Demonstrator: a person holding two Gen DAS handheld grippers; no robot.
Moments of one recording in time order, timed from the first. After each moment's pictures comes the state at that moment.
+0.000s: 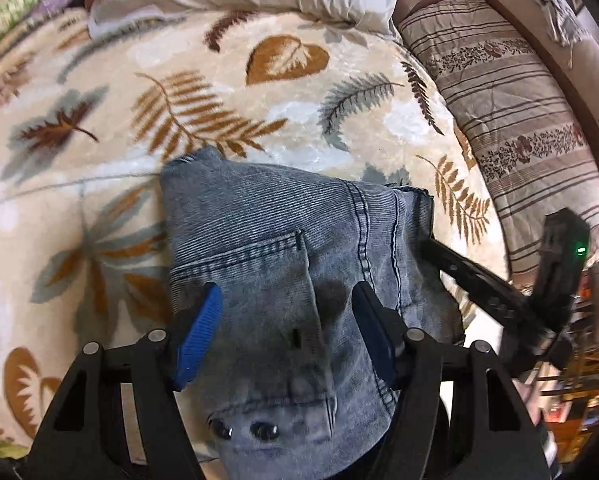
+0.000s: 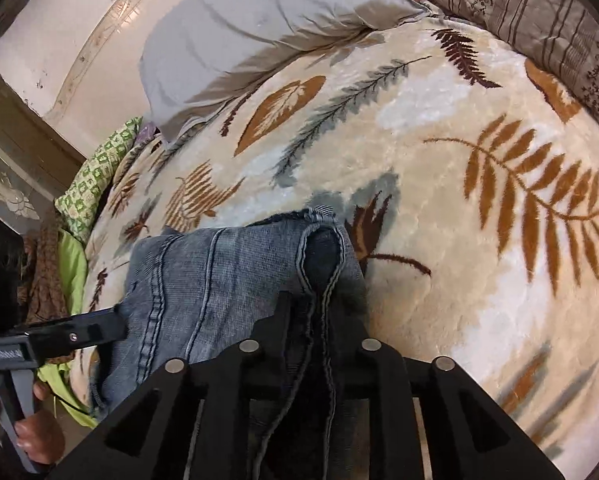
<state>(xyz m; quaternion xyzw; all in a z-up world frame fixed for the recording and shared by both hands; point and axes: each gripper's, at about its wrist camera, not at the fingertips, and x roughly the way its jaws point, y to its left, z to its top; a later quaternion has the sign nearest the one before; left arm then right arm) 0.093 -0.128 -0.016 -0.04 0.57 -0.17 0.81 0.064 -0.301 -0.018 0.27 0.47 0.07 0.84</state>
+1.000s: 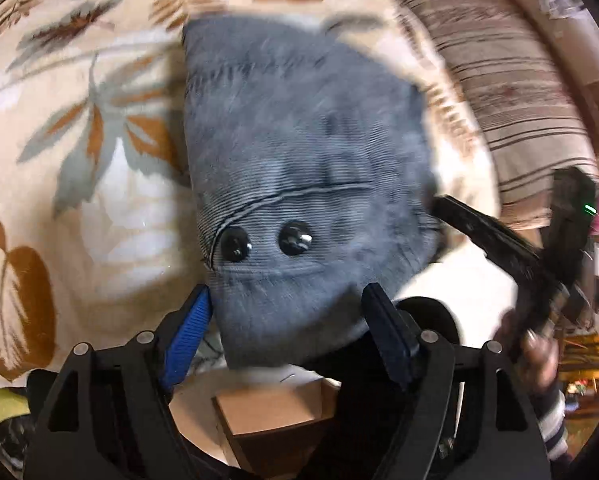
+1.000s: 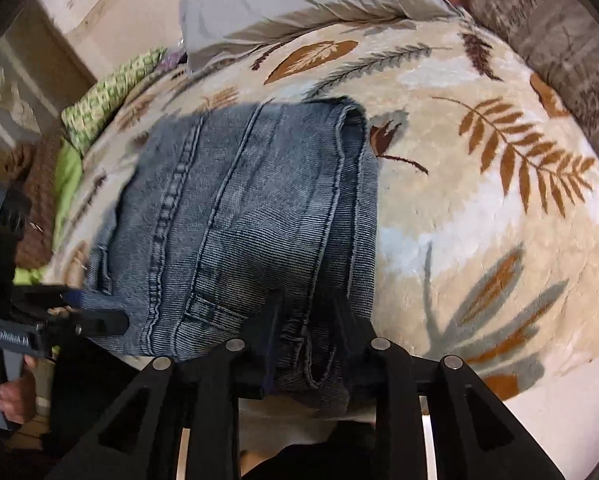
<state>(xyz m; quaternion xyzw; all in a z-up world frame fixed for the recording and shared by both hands) 0.012 -0.100 -0.046 -0.08 0.62 -0.21 0.75 0.001 -0.274 -0.012 0.20 0.51 0.09 0.84</state>
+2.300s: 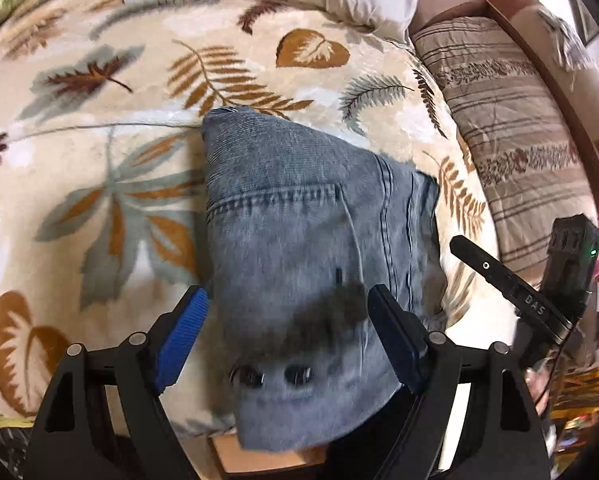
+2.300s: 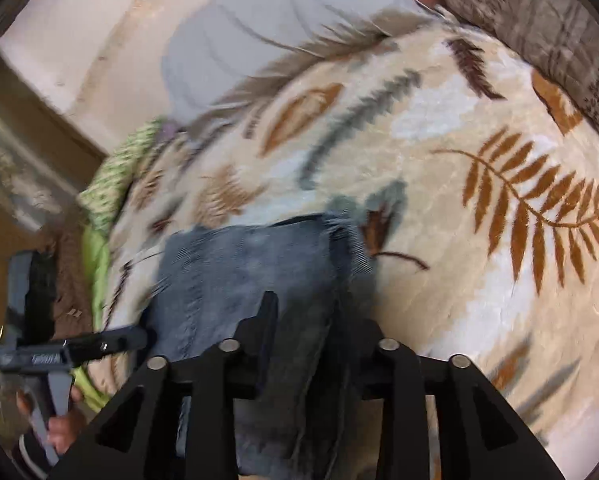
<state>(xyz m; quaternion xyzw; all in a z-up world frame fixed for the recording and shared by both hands) 0.062 -0.097 -0.033 -0.09 0.57 -0.16 0.80 0.040 -0.299 0.002 0.26 0.46 0.12 0.84</state>
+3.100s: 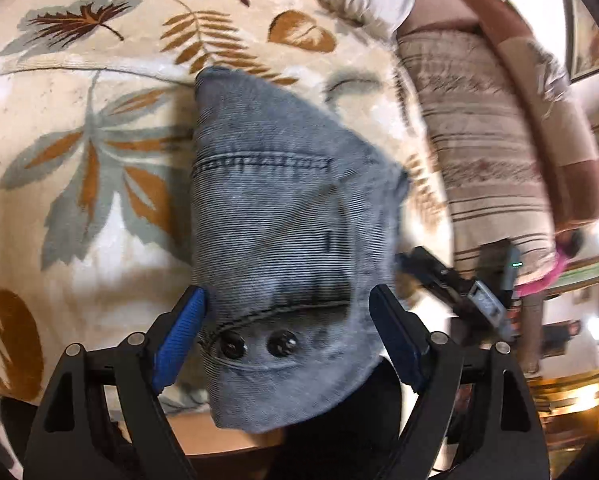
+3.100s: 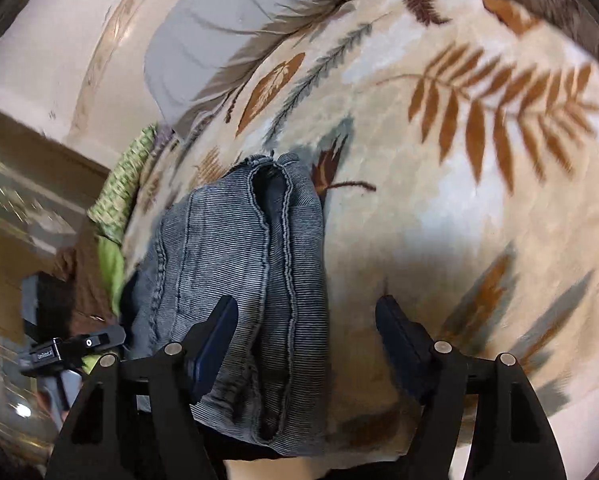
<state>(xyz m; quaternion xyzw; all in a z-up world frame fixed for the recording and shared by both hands) 0.059 -0.072 -0.046 -0.21 0.59 -0.24 0.74 0.022 -0.343 -0.052 0.38 0.47 0.13 0.79</state>
